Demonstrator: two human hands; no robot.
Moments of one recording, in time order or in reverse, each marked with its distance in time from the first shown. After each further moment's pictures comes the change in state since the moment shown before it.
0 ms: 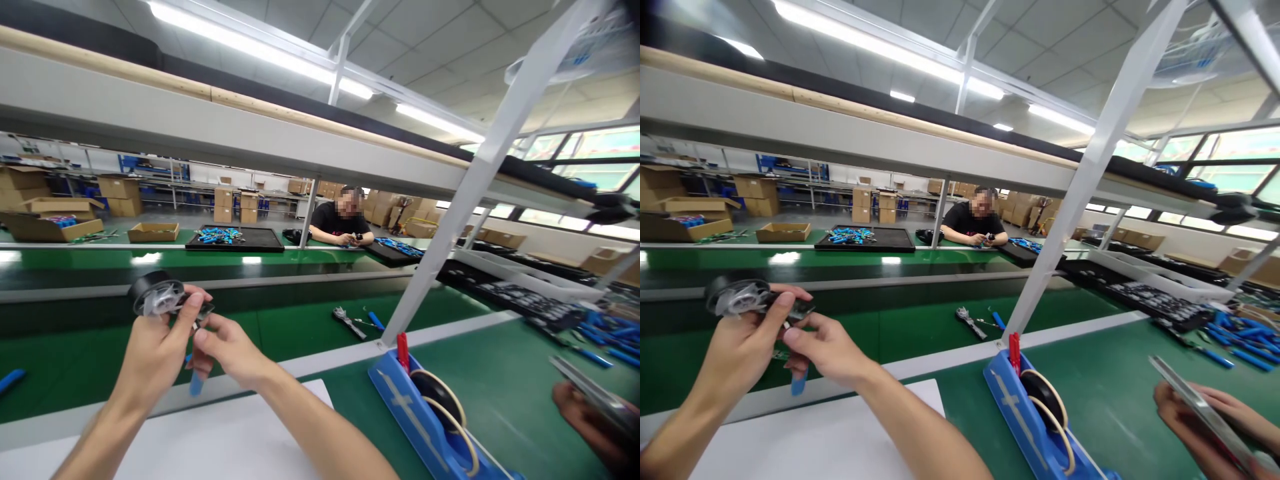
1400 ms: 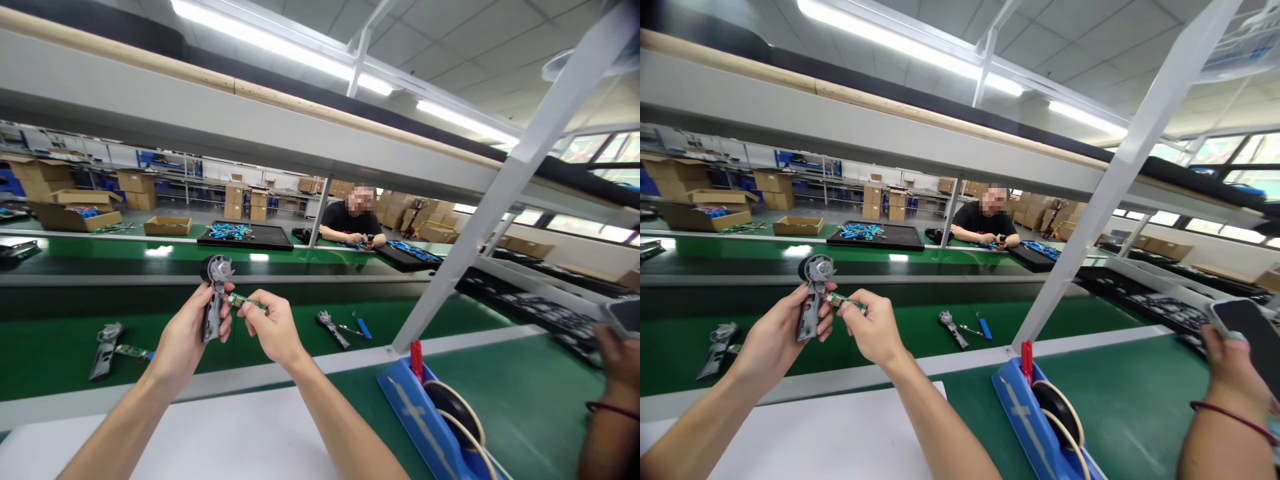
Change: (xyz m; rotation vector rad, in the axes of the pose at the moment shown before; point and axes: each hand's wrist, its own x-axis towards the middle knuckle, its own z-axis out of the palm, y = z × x) left_hand 0.011 -0.016 0.014 -0.662 -0.230 -0.259; right_hand -0.018 -0.041 -0.016 -0.545 0.452 -0.182
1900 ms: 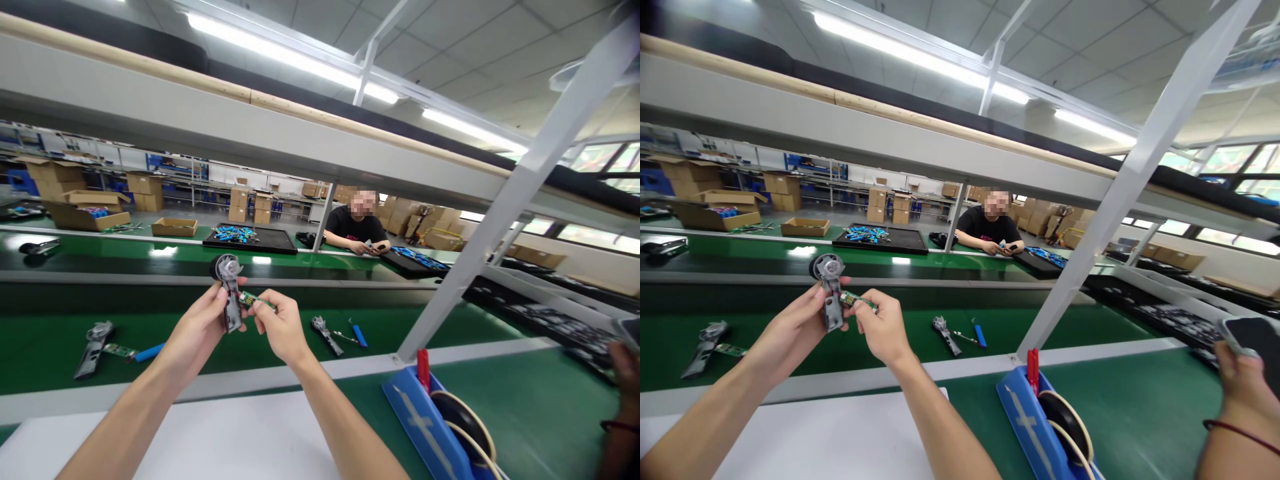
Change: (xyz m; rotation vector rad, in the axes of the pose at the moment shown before) left_hand 0.005 -0.003 -0.003 -0.043 -0.096 -0.012; right_hand 0.005 0.002 -0.002 0.051 0.038 0.000
